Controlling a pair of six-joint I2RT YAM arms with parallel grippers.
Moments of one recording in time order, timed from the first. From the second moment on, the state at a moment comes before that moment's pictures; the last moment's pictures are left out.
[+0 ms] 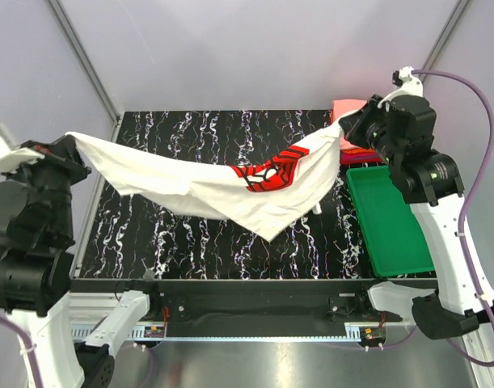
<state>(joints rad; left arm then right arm) -0.10 0.79 1.68 -0.75 -0.35 -0.34 0.33 1.21 1.69 -0.76 0.13 0.53</state>
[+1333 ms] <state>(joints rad) -0.09 0.94 0.98 -0.56 0.07 -0.40 0.58 1.43 0.98 -0.74 0.01 1.08</state>
